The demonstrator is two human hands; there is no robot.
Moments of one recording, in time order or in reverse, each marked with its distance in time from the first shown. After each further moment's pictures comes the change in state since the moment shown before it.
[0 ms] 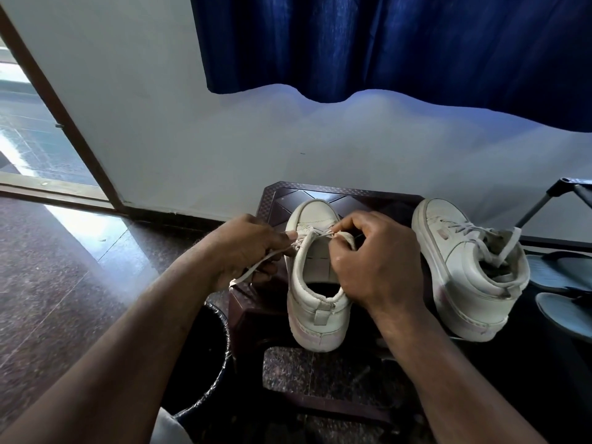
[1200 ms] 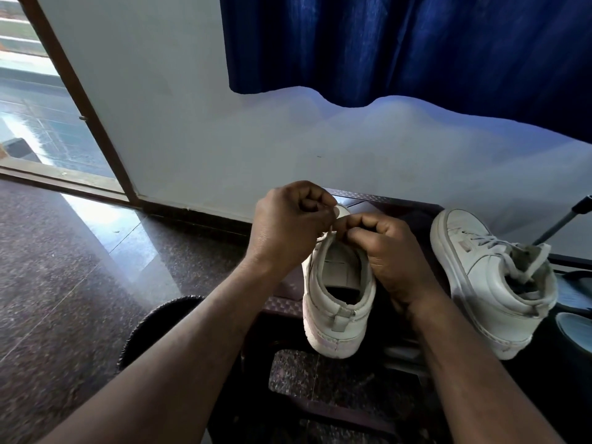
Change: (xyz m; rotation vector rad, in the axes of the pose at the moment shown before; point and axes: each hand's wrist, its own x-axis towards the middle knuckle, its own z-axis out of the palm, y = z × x) left_hand 0.009 0.011 0.032 -0.070 0.355 0.518; right_hand 0.021 -0.001 0.007 0.663 -0.369 0.303
